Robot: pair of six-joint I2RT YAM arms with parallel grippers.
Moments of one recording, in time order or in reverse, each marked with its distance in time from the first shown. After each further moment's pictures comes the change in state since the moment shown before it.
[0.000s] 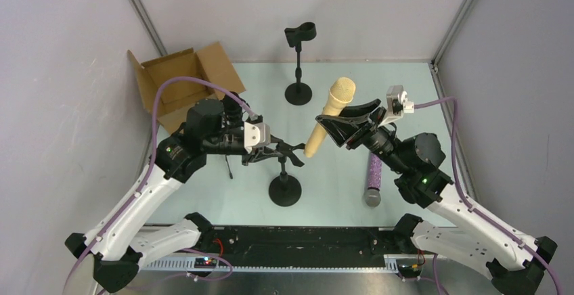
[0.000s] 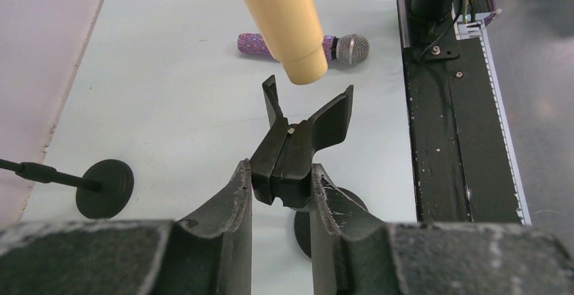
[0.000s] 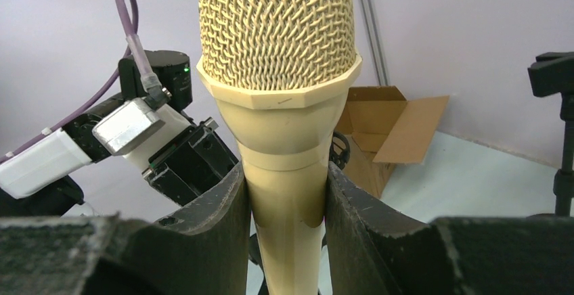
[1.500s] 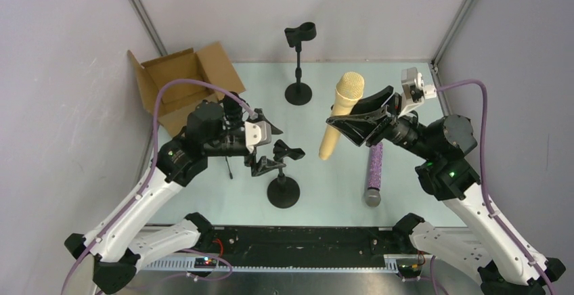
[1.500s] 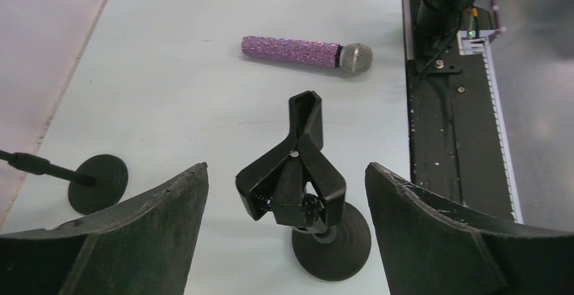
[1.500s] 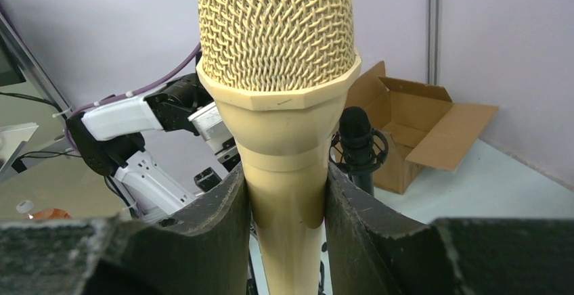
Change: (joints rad) left arm -0.025 -0.027 -0.052 0.086 -0.064 -0.093; right arm -0.172 0.006 0.245 -0.250 -0.382 0.018
